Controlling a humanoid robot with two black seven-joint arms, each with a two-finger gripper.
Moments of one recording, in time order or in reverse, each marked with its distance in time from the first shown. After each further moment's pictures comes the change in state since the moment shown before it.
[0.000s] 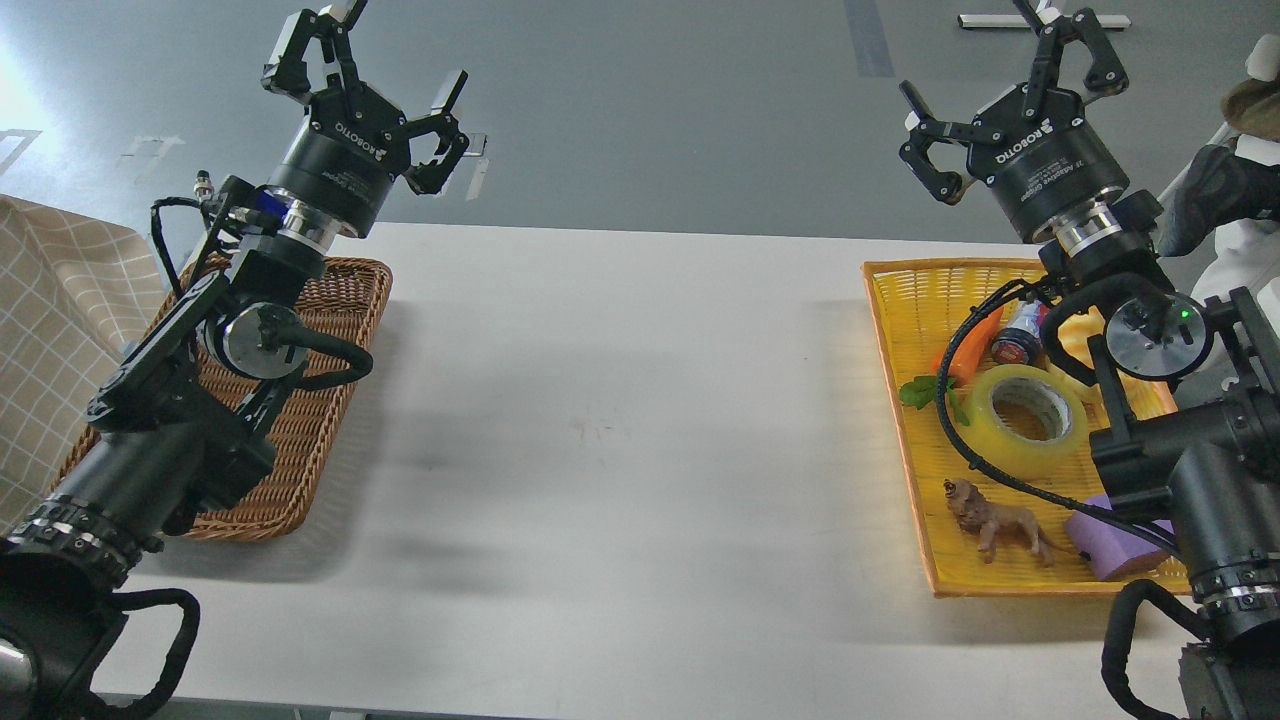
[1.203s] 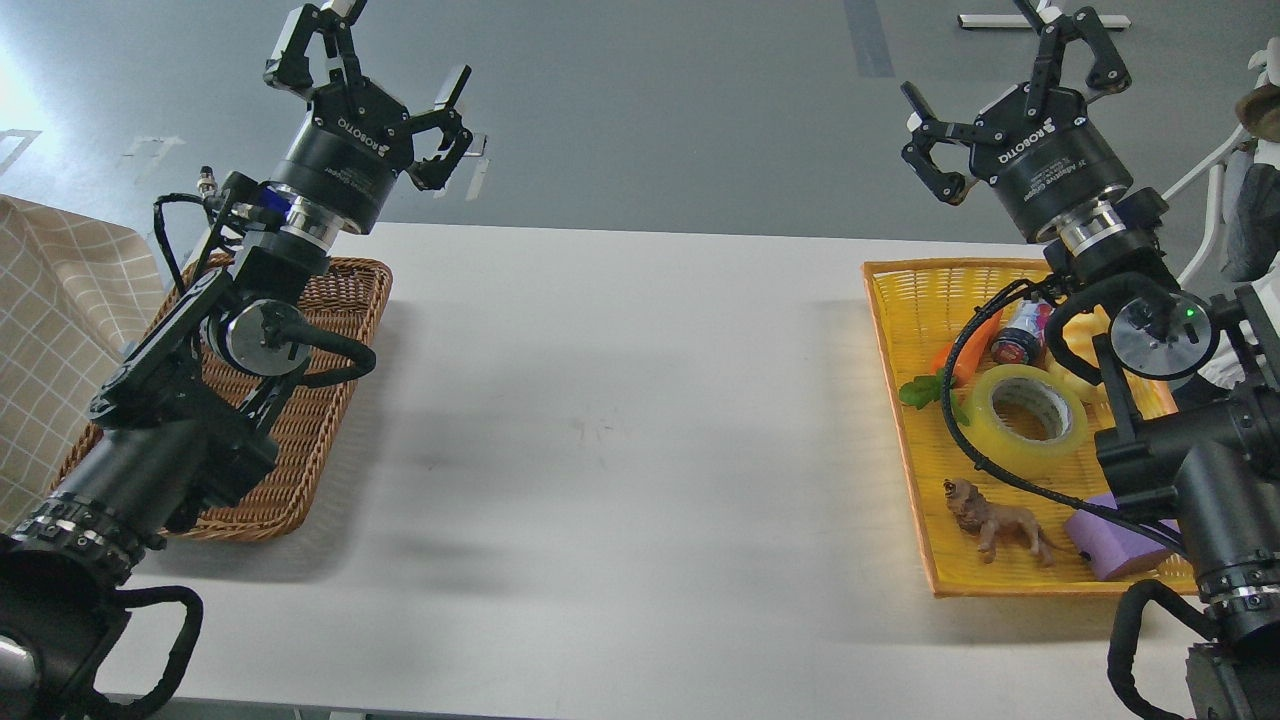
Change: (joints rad) left arm -0.006 -0.005 0.000 -0.003 0.000 0.000 -0.002; right arm 0.000 -0.013 -0.011 0.004 -0.002 0.000 -0.003
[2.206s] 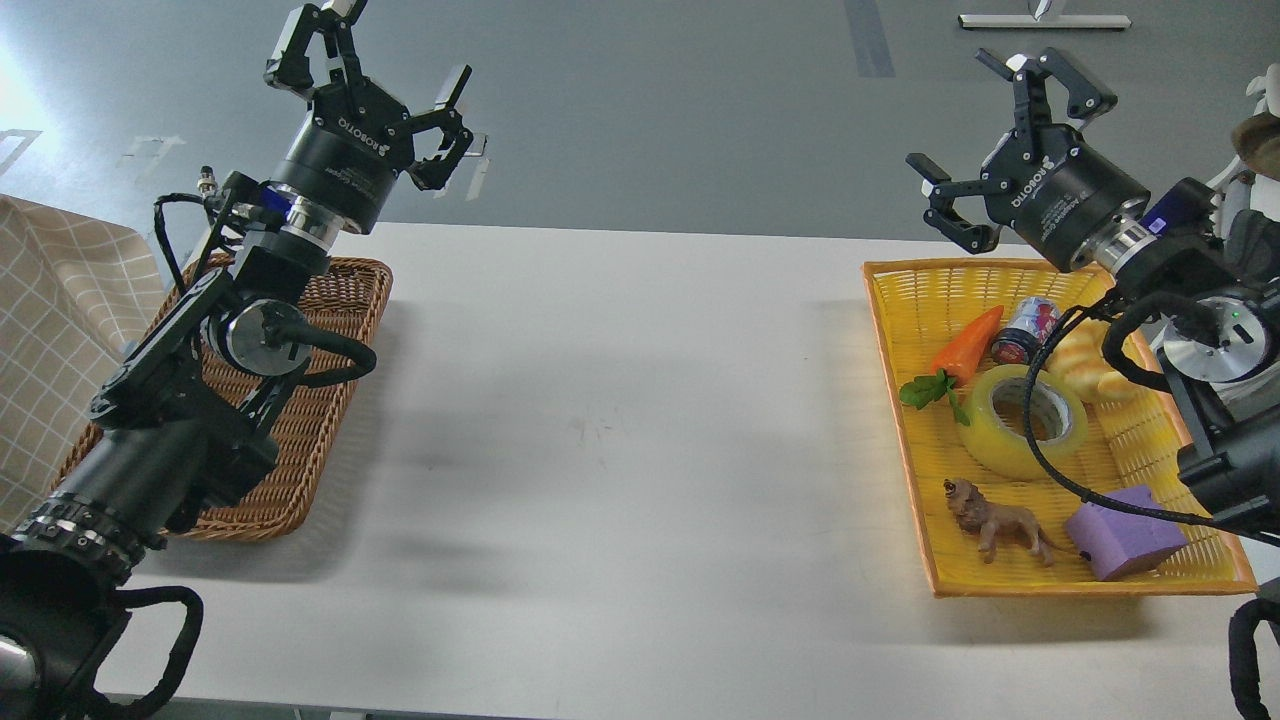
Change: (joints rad) left arm 0.000 0.000 0.000 0.000 0.000 0.000 0.000; right arm 0.032 -0.276 -0.358 0.010 -0.028 0.000 -0.001
